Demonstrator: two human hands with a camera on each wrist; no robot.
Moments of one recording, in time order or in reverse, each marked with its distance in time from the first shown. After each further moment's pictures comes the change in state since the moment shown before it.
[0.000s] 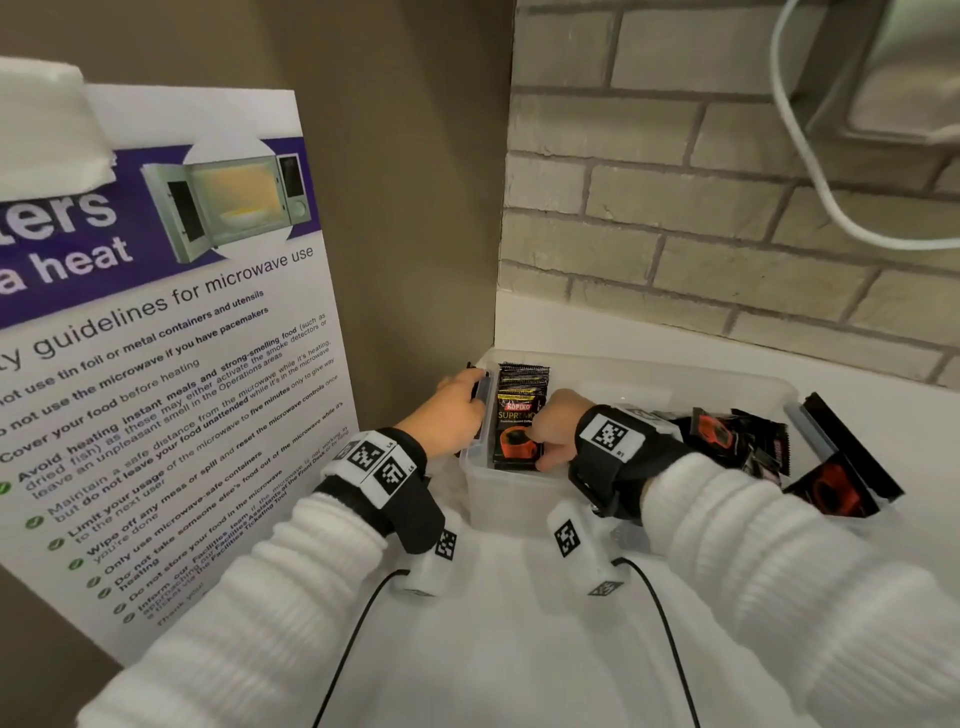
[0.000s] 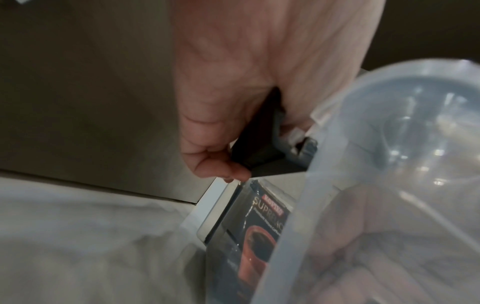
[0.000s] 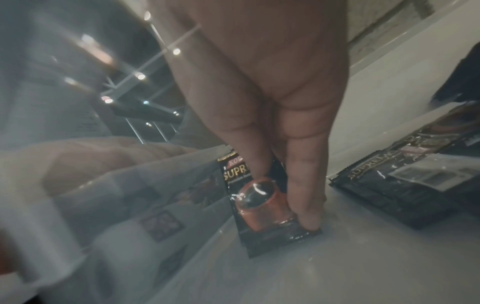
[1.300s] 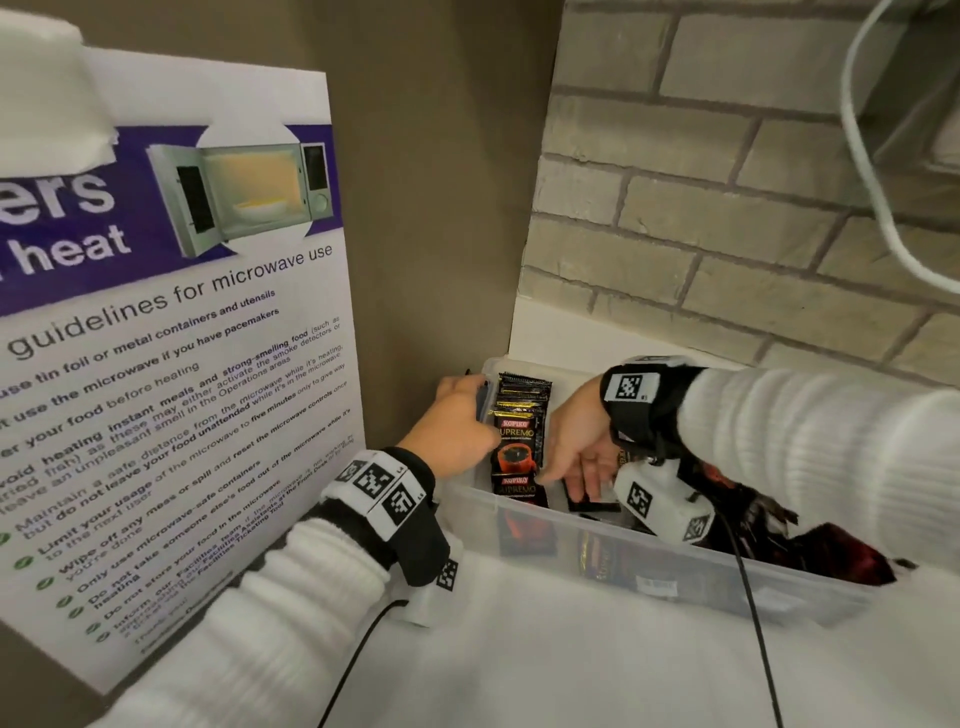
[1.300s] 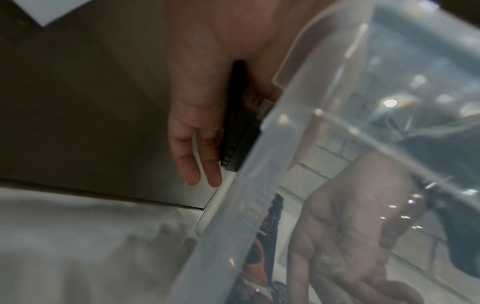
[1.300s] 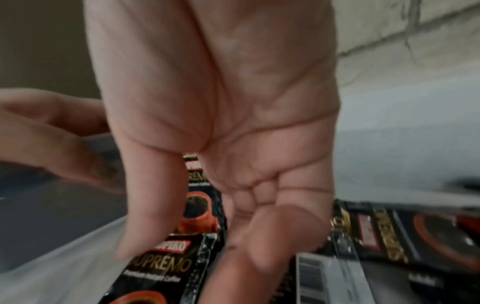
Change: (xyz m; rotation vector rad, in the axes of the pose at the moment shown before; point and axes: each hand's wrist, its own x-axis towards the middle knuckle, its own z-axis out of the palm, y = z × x) left_hand -0.014 0.006 -0.004 -0.061 0.076 -0.015; right_hand 0.057 0.004 -0.029 -0.227 -0.802 0.121
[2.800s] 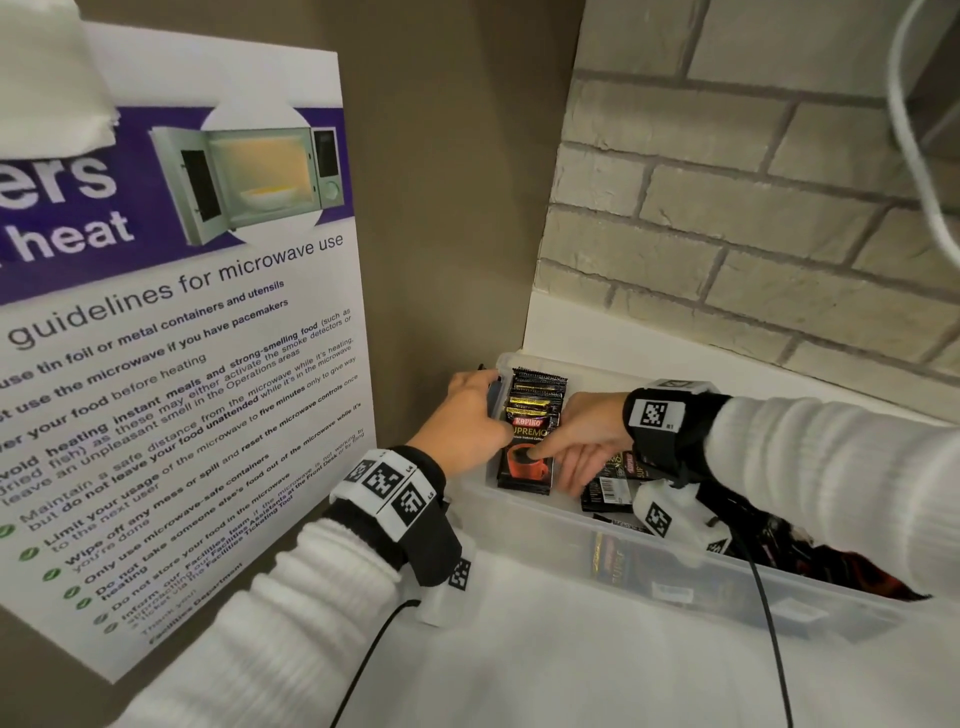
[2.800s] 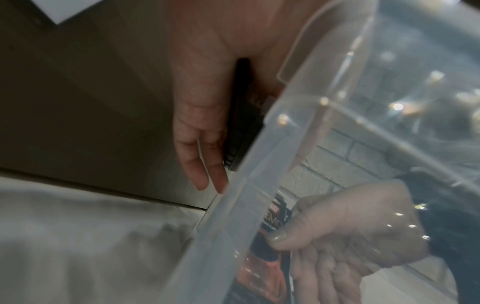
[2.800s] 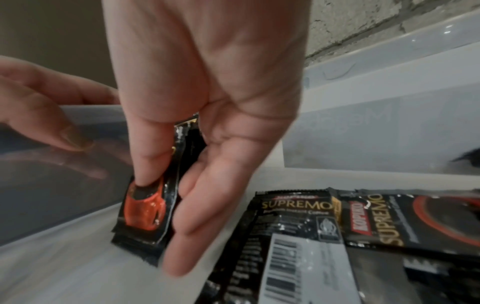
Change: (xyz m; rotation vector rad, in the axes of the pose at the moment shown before) left_hand -0.003 0.002 0.000 -0.038 -0.001 -0.040; right_hand 0.011 0.009 0.012 0.452 0.291 -0.266
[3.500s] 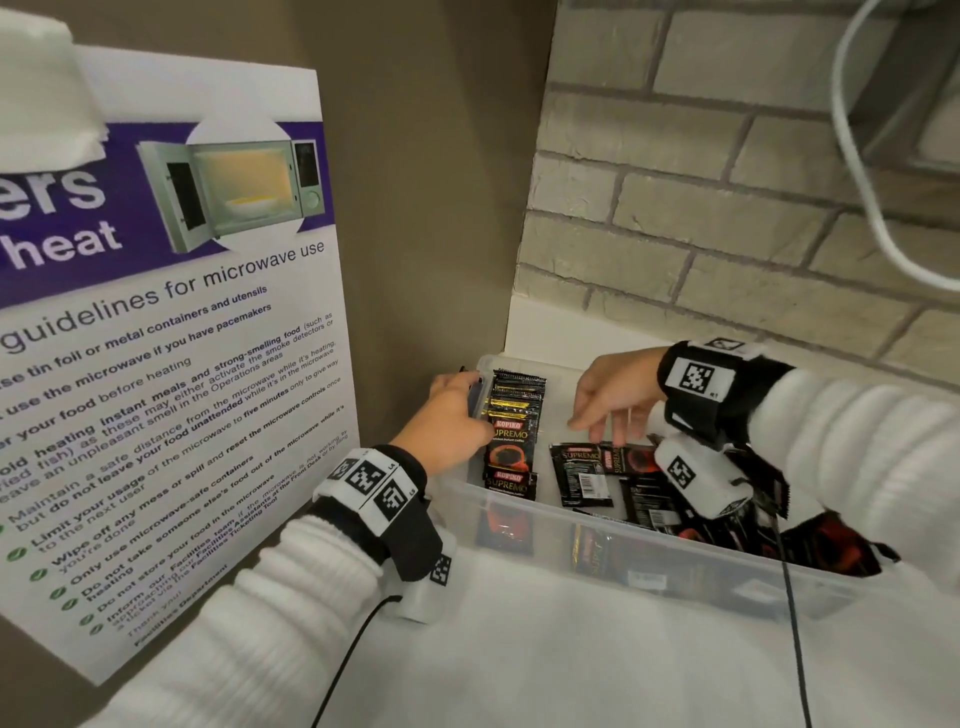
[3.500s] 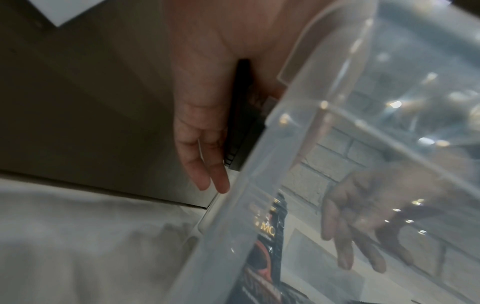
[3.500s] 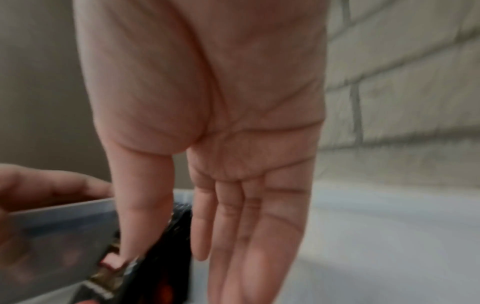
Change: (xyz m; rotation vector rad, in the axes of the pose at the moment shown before) left_hand 0.000 -0.002 0.000 -0.012 0.006 0.012; right_hand -0.048 0.000 -0.047 -0.424 0.134 -0.016
